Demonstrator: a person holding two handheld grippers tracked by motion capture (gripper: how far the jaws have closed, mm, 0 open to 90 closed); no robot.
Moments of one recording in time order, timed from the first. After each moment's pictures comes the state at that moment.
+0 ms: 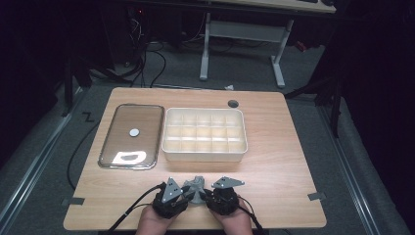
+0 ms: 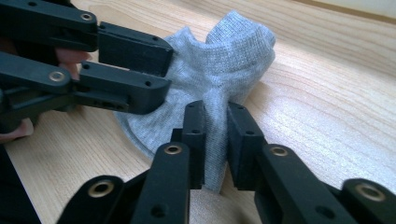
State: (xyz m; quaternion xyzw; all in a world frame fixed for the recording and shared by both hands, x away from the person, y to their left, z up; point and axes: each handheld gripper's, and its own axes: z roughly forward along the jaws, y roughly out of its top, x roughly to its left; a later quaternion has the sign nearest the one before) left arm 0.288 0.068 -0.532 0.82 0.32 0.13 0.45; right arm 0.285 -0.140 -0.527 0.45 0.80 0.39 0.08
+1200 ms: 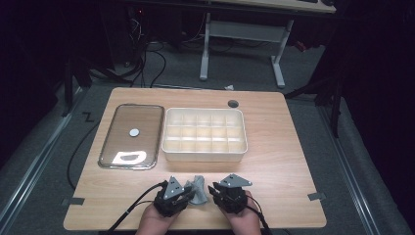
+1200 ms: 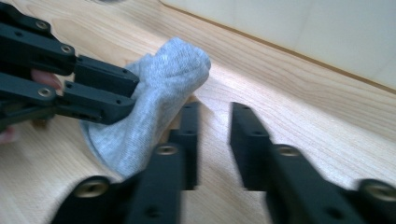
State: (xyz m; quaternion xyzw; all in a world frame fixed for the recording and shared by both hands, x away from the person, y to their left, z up) left arm 0.294 0.066 -0.533 0.83 0.31 0.11 0.44; right arm 0.282 -0.156 -0.509 0.45 0.80 0.37 0.17
